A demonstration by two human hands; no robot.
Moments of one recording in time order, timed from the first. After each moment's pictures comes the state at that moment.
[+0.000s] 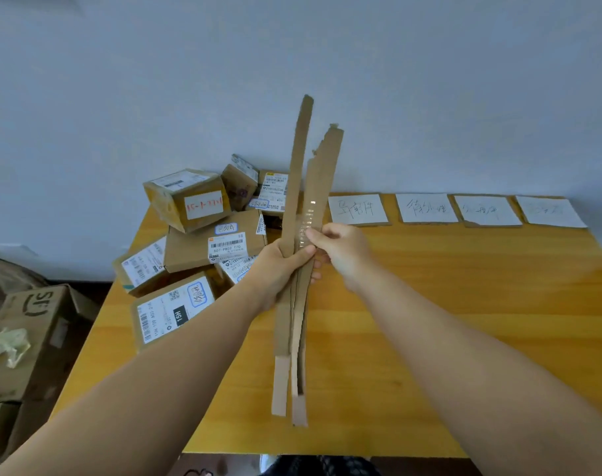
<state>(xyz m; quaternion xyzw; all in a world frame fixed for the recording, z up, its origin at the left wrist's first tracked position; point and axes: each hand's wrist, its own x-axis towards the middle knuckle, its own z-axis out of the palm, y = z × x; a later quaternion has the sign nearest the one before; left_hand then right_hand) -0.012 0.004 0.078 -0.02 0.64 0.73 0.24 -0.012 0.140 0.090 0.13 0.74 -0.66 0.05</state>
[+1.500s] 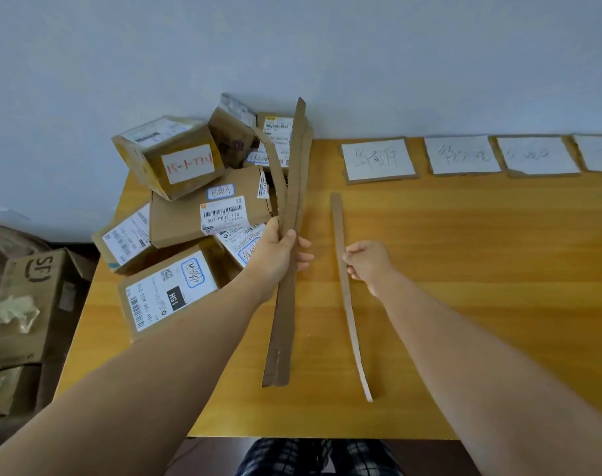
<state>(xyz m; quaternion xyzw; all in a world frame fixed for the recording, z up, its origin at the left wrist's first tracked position) -0.039 -0.006 0.002 -0.12 0.71 0.65 0.22 -0.031 0.162 -0.056 0.34 0.75 -0.54 0.18</state>
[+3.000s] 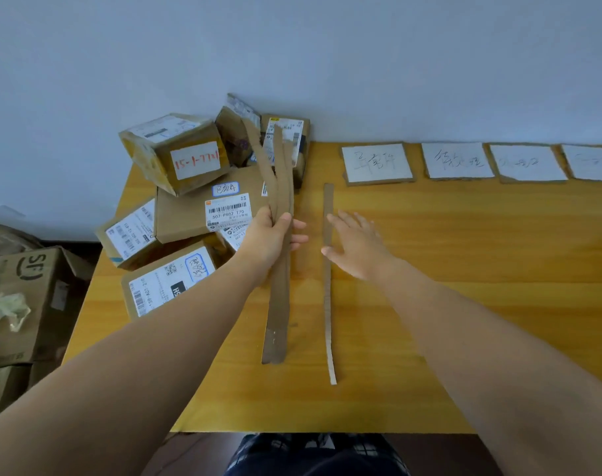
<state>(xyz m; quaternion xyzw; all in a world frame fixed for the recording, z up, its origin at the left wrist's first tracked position) -0.050 -0.018 0.026 -0.10 0.72 0.66 0.18 -0.035 0.155 -0.012 -0.02 0.96 -0.20 0.18</state>
